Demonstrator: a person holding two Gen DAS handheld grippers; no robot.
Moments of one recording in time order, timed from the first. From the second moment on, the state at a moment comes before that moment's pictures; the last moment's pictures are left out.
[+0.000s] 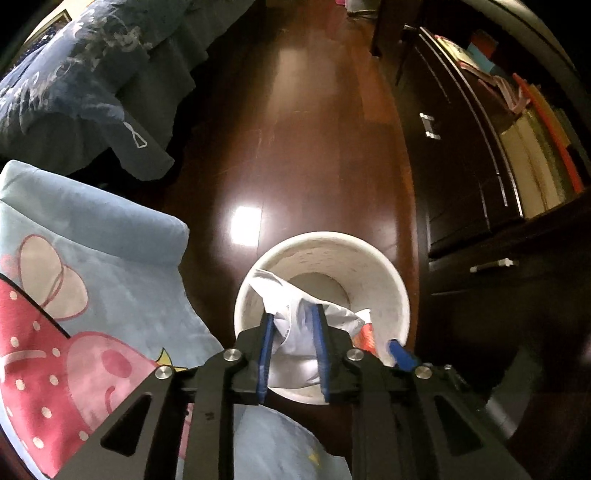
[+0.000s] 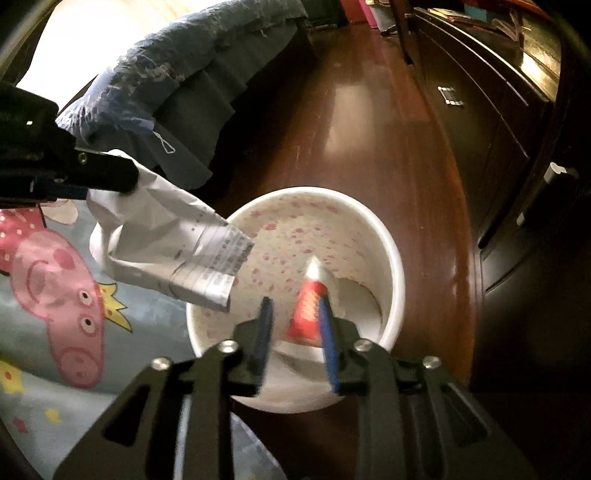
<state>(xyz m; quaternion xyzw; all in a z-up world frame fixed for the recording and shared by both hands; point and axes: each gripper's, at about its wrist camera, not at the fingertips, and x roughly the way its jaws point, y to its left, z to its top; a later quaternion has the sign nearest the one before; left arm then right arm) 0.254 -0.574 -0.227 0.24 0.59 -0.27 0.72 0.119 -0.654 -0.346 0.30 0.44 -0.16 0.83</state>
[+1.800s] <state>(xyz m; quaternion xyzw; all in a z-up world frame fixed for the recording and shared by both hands) 0.119 -0.114 0.023 0.05 0.35 -0.17 0.92 0.042 -0.356 -0.041 0.06 0.28 0.07 0.95</state>
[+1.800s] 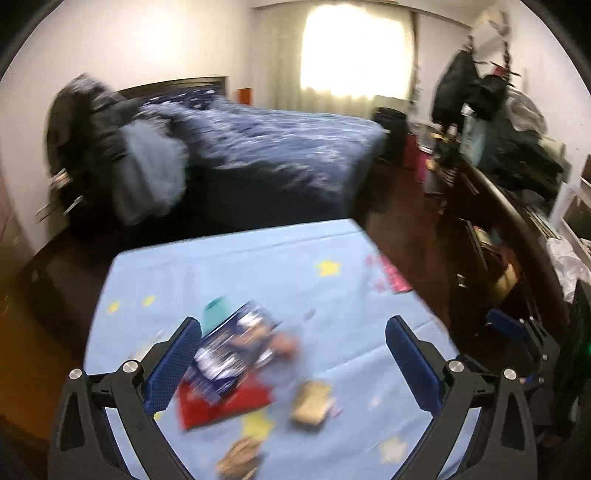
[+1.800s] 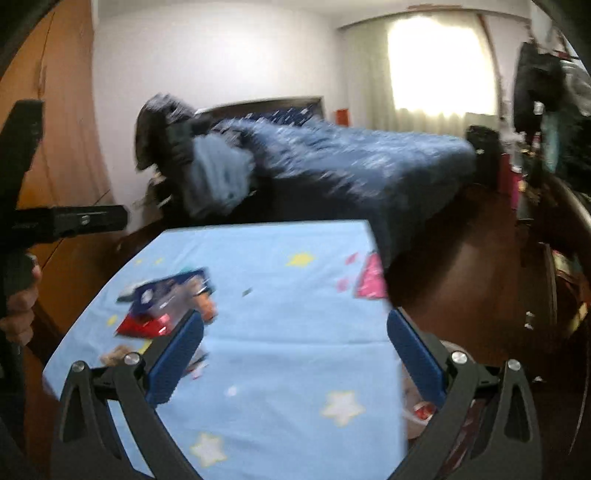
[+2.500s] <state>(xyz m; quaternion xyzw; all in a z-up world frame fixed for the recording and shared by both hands) 0.076 -0.004 -0.090 0.00 0.44 -0.22 0.87 0.110 -0.220 -0.120 -0.03 0.43 0.14 0.89</state>
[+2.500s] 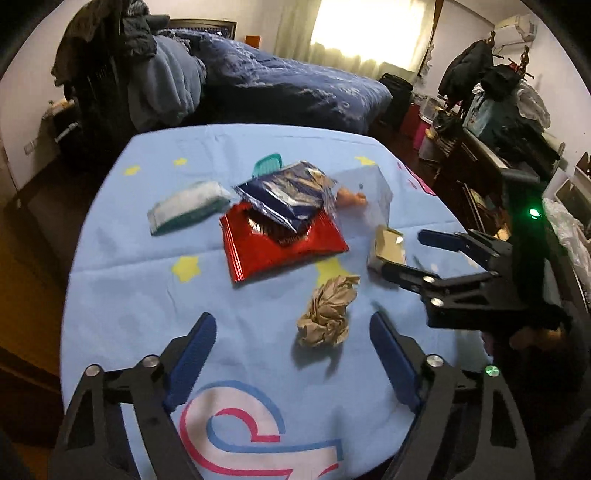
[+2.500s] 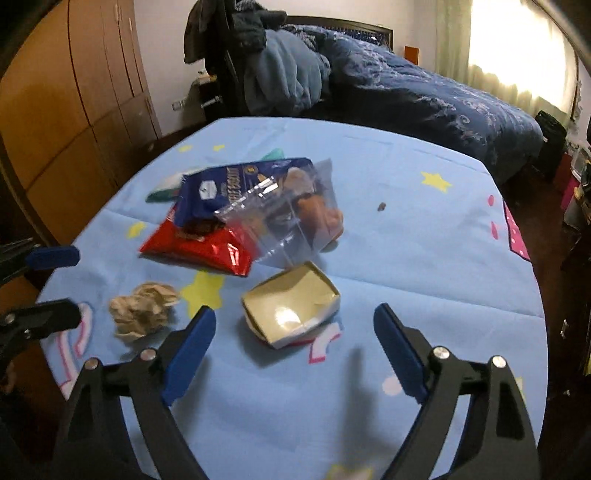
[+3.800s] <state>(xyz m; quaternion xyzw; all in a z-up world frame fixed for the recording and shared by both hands) 0.093 -0.072 -0.065 0.04 0.45 -0.27 0.85 0.072 -0.274 -0.087 0.01 0.38 0.11 0.92</state>
